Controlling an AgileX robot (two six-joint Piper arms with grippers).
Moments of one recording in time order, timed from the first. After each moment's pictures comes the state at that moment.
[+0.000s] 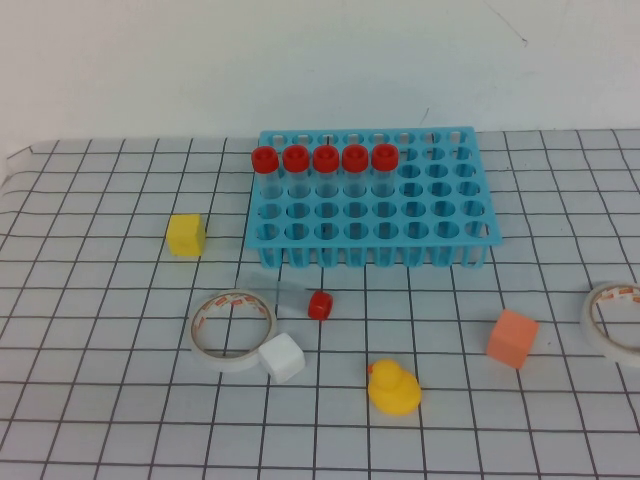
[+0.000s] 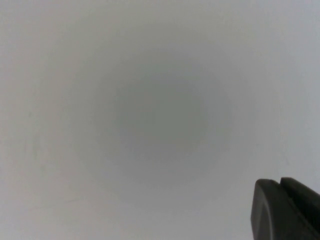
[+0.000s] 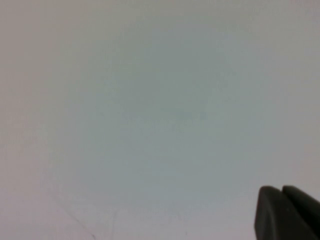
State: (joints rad) right arm -0.12 0.01 -0.30 -0.14 -0.05 0.09; left arm -0.11 0.00 -0.23 -0.18 -0.14 0.31
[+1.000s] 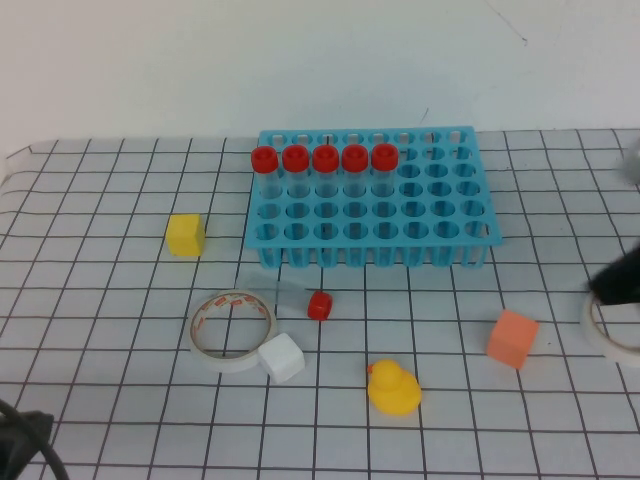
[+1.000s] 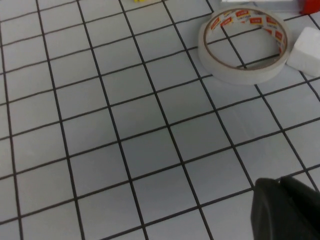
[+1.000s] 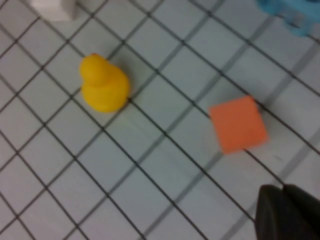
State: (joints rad) right arm 0.08 1.38 -1.11 0.55 1.03 -0.84; left arm -0.11 0.61 -0.51 -0.30 0.66 0.36
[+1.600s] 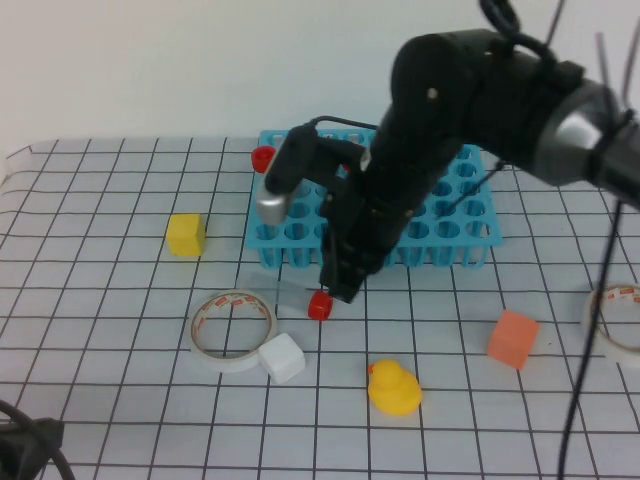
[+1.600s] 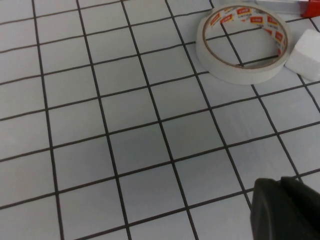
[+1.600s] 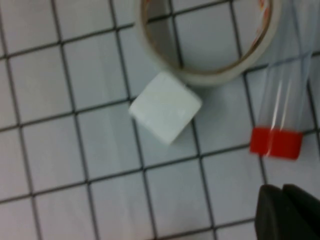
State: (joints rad) right arm 0.63 2.10 -1.97 0.25 1.20 -0.71; left arm -0.11 0.61 -0.45 -0.35 0.60 0.33
